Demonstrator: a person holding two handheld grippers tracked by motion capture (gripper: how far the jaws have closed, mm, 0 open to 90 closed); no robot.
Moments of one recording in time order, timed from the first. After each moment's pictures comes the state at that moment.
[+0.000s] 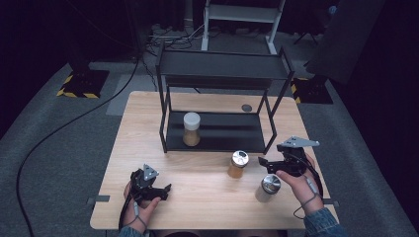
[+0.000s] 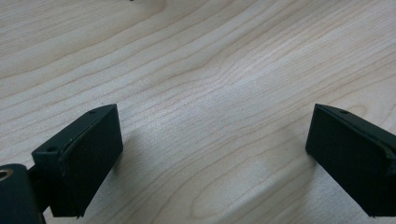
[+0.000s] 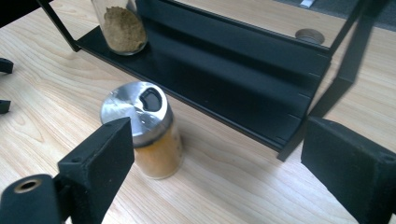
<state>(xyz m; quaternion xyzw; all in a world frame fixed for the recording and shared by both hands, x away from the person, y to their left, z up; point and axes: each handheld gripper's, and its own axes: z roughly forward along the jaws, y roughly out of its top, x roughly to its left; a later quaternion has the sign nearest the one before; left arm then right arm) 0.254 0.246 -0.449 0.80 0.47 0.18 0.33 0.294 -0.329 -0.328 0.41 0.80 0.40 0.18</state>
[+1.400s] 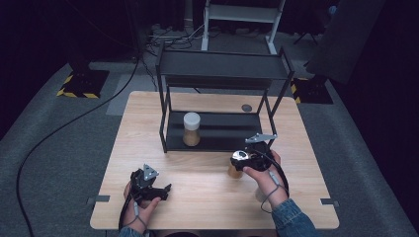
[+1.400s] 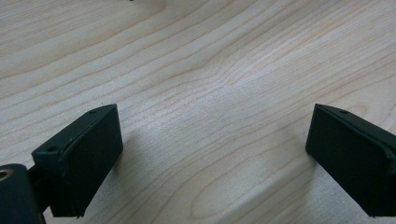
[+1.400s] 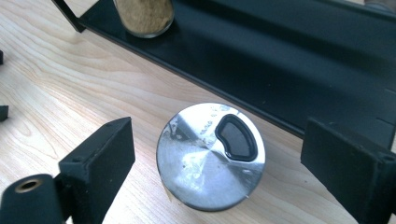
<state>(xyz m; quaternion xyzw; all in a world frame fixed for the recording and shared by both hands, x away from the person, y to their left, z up) 0.254 0.246 -0.448 0.80 0.47 0.18 0.33 0.329 -0.234 -0.333 0.44 0.82 0.33 0.15</state>
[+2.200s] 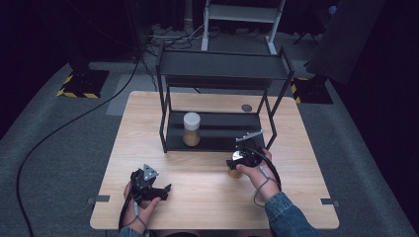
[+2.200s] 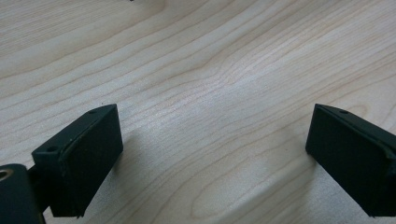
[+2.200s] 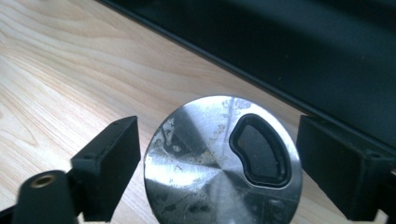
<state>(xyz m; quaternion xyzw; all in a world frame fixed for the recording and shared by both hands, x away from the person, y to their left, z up) 0.253 0.246 -0.449 0.80 0.47 0.18 0.33 0.366 -0.204 -0.334 0.45 0.85 0.25 0.11</state>
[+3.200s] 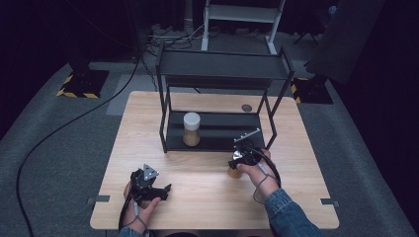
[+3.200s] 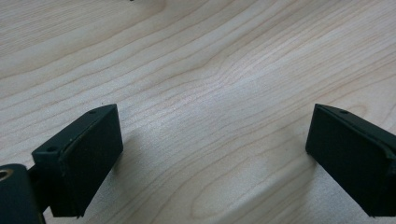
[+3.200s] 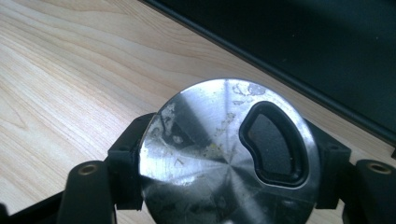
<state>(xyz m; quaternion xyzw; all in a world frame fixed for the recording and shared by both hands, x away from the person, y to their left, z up) 0.253 0.246 -0.448 0.80 0.47 0.18 0.33 0.381 -0.196 -0.331 0.45 0.86 0.22 0.09</state>
